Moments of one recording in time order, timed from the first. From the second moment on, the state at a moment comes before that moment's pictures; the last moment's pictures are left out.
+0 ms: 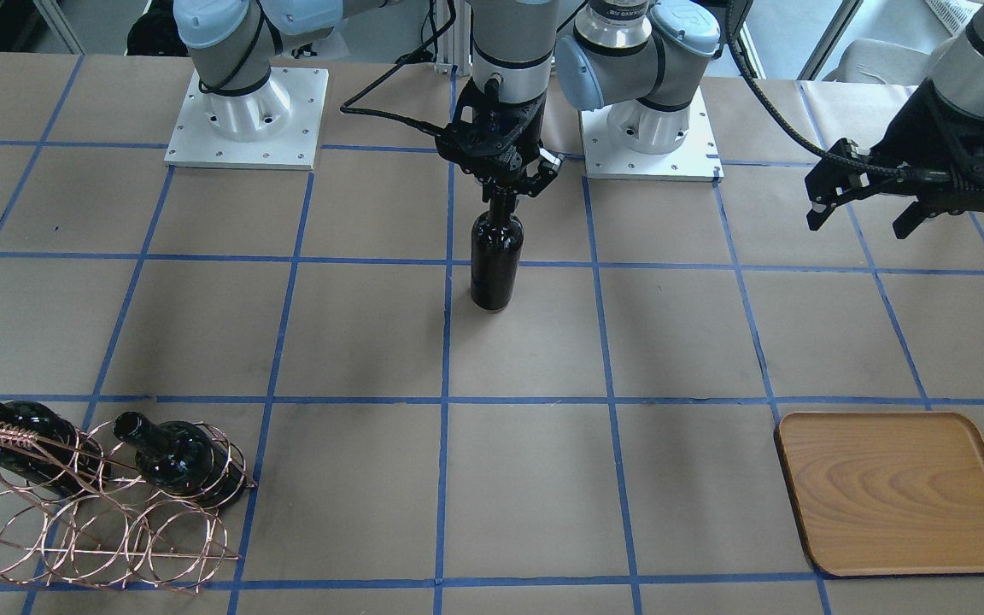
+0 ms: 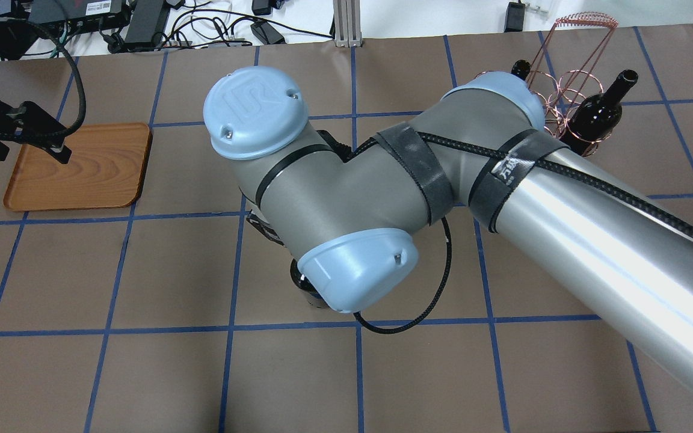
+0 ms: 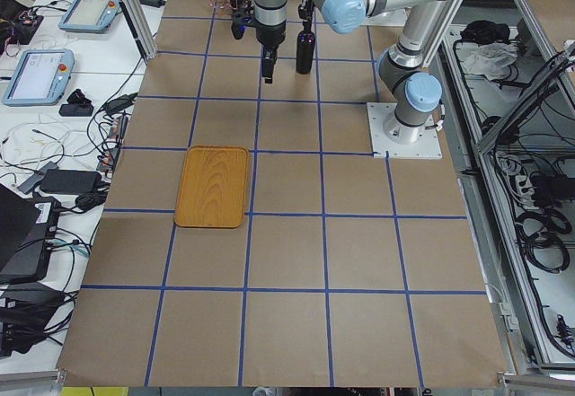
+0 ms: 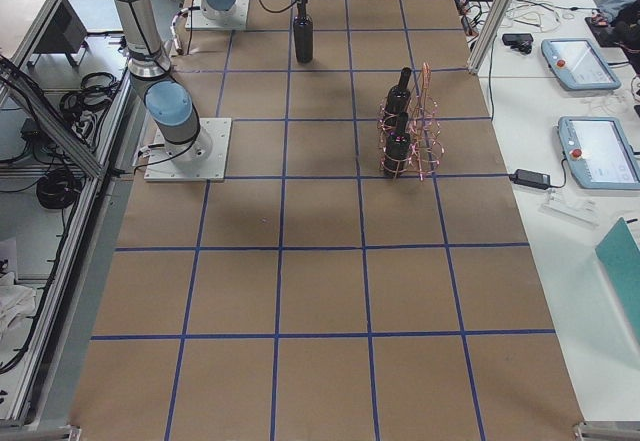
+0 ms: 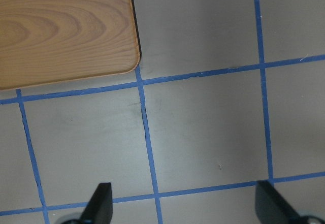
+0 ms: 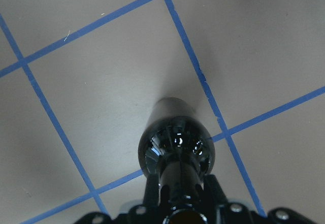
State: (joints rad) left arm -1.20 -1.51 -1.62 -1.55 1.57 0.46; right arm 2.19 -1.40 1.62 -1.82 -1.55 1.06
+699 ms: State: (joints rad) left arm -1.22 -1.50 -1.62 -1.55 1.57 0.42; right arm 2.21 -1.40 1.62 -1.77 -1.56 1.07
